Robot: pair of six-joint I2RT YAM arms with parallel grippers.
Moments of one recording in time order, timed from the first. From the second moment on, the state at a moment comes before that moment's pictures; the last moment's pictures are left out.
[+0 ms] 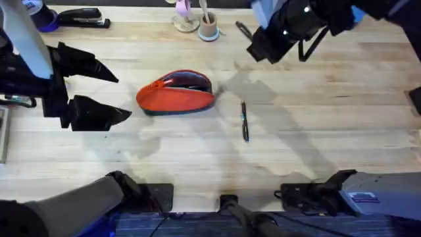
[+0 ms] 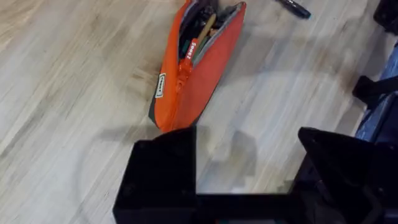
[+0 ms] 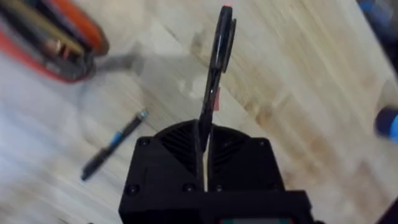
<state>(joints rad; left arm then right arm) 0.61 1.34 1.26 -1.69 0.73 1.64 0.57 1.52 1.49 -1.04 0.23 -0.30</state>
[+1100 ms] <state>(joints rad) 0.61 1.34 1.26 -1.69 0.73 1.64 0.61 1.59 1.49 -1.07 -0.19 -1.11</state>
